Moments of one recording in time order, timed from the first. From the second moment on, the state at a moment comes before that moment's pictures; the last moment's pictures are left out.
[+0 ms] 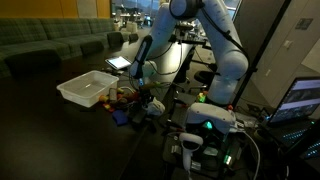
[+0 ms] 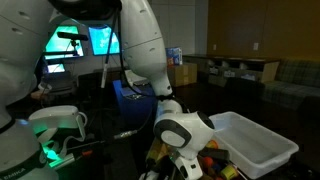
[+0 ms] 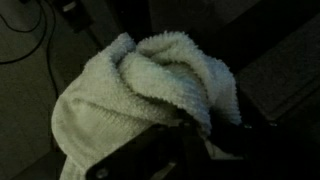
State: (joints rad) arm -0.21 0.72 -0.02 -2.17 0.25 2.39 0.19
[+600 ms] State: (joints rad) arm -0.06 0.73 0.13 -2.15 0.44 2.38 0.23
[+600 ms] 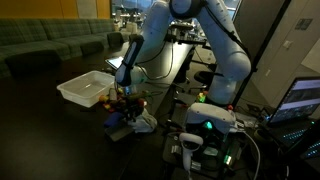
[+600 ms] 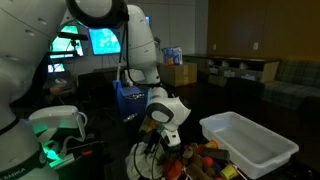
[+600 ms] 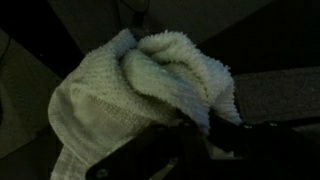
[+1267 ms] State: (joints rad) arm 0.14 0.77 0.26 -2.00 0.44 2.40 0.24
